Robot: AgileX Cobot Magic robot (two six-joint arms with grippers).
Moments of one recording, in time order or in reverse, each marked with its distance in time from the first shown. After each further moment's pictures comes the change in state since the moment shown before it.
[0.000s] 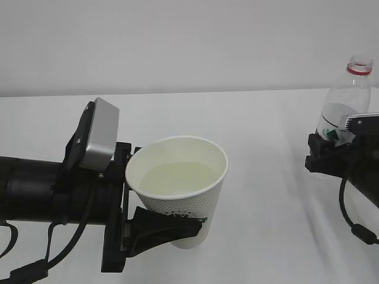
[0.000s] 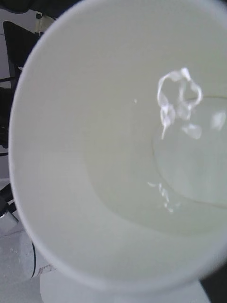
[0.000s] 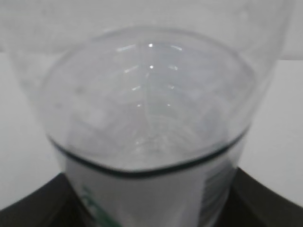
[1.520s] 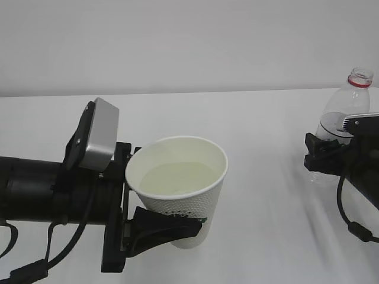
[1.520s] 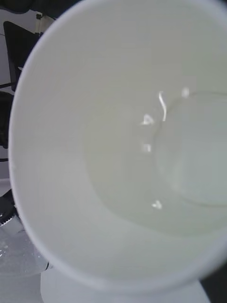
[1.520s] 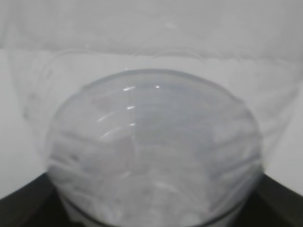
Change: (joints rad) left arm 0.000 0.000 0.000 0.000 -0.002 0.000; right arm 0.000 0.036 -0.021 0.017 -0.023 -0.024
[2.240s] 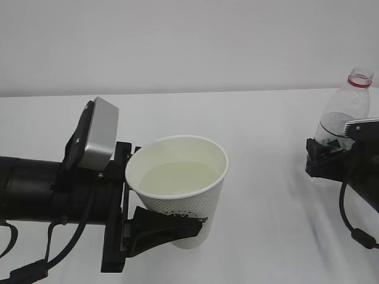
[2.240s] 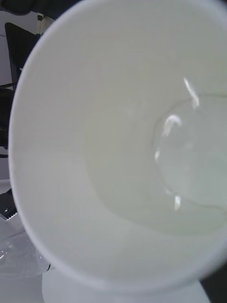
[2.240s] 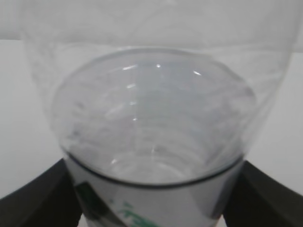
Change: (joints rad) left arm 0.000 0.000 0.000 0.000 -0.008 0.000; right arm 0.000 0.000 0.028 0.000 -0.007 0.000
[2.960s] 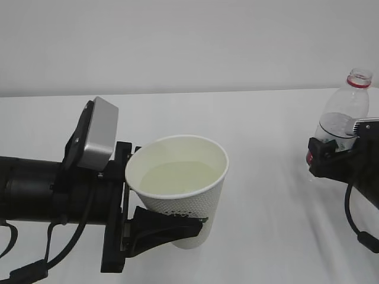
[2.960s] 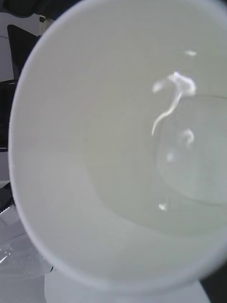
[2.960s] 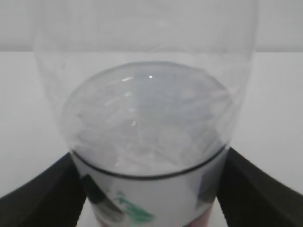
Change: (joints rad) left arm 0.000 0.000 0.000 0.000 -0.007 0.000; right arm -0.001 -0.048 0.040 -0.017 -0.002 0.048
